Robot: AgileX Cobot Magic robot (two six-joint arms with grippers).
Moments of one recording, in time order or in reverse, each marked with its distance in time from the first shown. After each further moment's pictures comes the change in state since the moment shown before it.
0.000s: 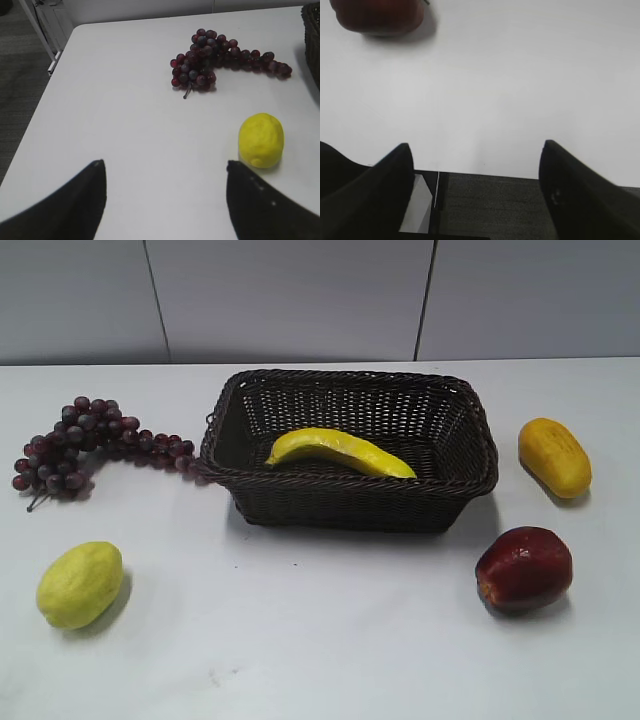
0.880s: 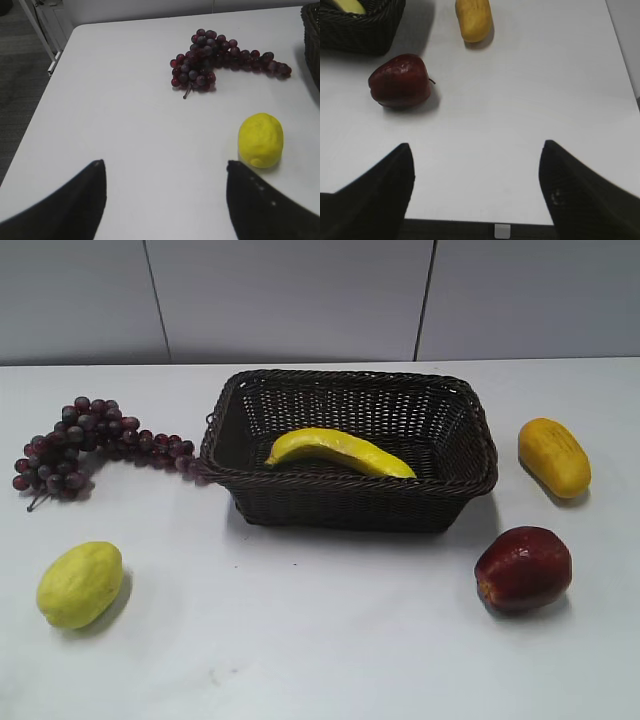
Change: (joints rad) left arm 0.000 0.000 0.000 0.000 0.000 0.000; right arm 0.000 -0.629 0.083 0.000 0.025 0.014
